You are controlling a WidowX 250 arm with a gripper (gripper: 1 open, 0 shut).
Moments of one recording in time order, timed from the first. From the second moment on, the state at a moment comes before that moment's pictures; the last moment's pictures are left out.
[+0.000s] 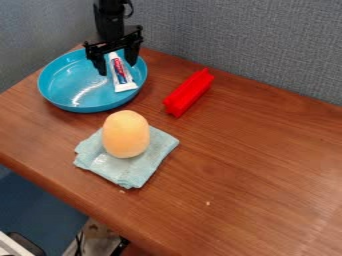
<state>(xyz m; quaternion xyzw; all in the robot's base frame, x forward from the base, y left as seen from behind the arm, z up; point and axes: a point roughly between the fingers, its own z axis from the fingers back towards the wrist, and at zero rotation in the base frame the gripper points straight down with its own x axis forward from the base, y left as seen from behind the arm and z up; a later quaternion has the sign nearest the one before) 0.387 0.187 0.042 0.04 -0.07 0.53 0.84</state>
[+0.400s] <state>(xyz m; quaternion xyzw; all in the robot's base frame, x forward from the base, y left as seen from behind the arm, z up) 0.386 0.187 0.042 0.04 -0.07 0.53 0.84</state>
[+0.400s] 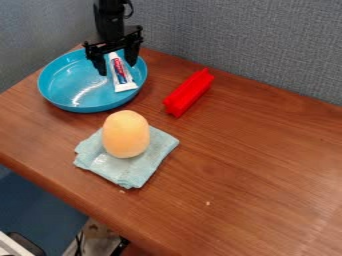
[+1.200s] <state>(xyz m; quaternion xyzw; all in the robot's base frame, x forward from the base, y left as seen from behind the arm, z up) 0.388 0.190 0.045 0.04 -0.07 0.53 0.85</state>
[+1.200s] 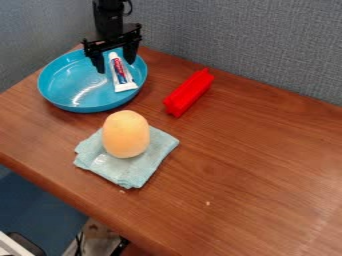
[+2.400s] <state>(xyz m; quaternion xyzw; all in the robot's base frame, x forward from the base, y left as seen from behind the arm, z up) 0.387 0.193 0.035 0.06 -0.06 0.52 0.85</state>
